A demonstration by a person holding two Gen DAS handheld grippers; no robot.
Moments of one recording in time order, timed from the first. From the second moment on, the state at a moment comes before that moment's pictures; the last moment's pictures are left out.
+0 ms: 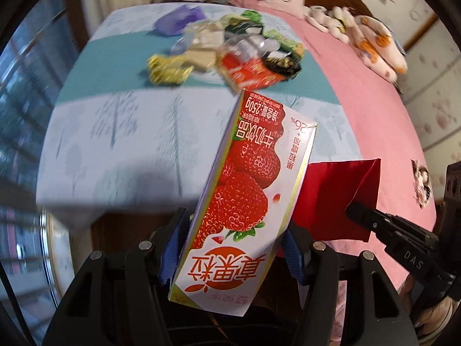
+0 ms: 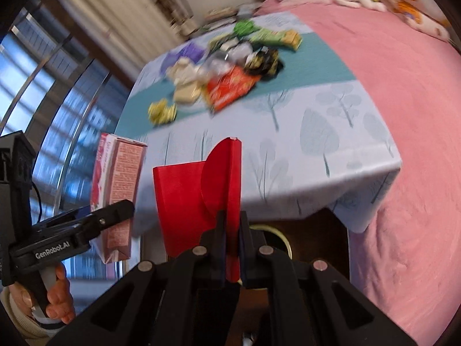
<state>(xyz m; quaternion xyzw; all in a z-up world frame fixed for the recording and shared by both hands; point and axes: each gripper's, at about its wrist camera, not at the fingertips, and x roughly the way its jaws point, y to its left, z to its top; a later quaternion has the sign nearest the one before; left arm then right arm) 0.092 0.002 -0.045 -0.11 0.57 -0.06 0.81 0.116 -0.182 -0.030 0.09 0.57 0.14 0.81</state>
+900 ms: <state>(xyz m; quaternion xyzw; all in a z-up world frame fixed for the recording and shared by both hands) 0.037 0.003 -0.318 -0.13 0.69 0.02 0.72 0.058 -0.156 -0.302 -0.03 0.71 0.09 0.70</state>
